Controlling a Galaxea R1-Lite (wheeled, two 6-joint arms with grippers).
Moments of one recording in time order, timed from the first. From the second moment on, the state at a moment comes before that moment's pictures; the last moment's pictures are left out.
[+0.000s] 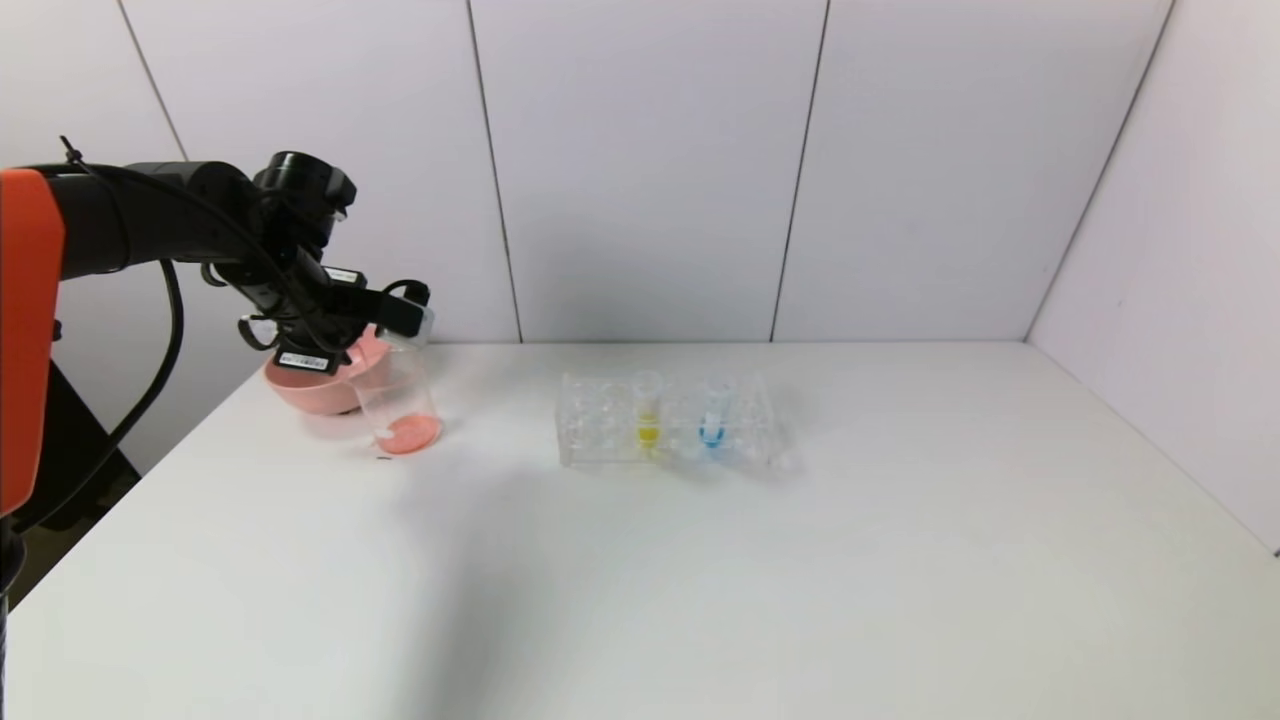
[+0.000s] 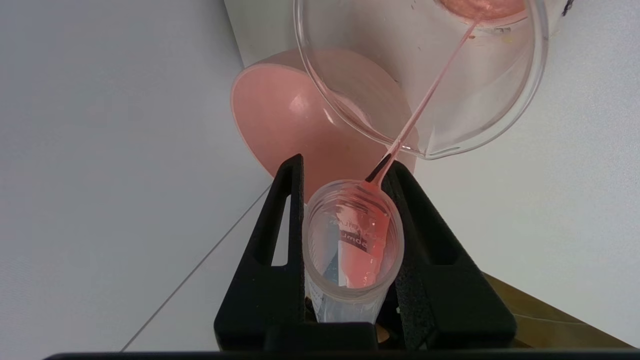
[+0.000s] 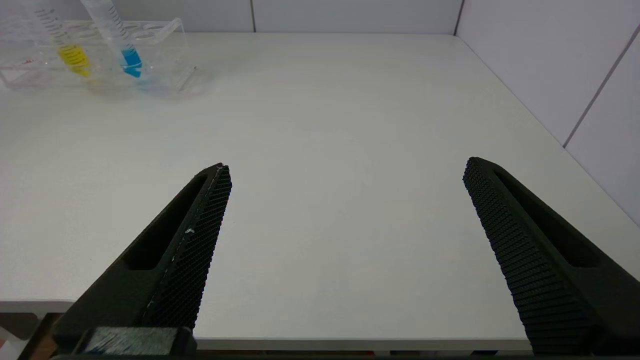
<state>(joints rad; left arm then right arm) -0.04 2.16 -2.01 0.68 0.19 1.61 0.00 0.00 0.00 0.00 0.00 0.00</state>
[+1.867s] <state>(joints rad) -0.07 2.16 -2.00 0.66 0.32 1.79 0.00 0.00 0.00 0.00 0.00 0.00</state>
